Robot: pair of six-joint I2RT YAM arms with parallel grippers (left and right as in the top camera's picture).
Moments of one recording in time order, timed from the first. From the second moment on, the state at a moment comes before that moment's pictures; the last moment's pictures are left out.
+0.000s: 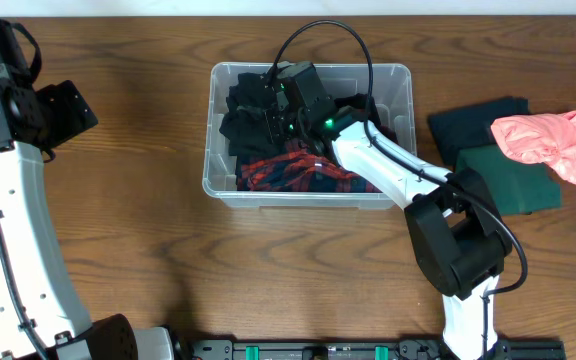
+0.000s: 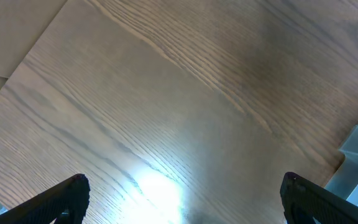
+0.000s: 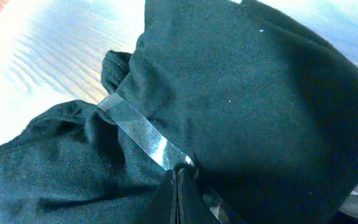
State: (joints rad) left arm 0.30 1.54 1.84 -1.36 -0.22 -0.26; right arm 0.60 2.09 1.53 -0.22 -0.16 0.27
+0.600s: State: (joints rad) left arm 0.30 1.54 1.84 -1.36 -0.22 -0.26; right arm 0.37 1.45 1.55 -0.64 -0.12 0.24
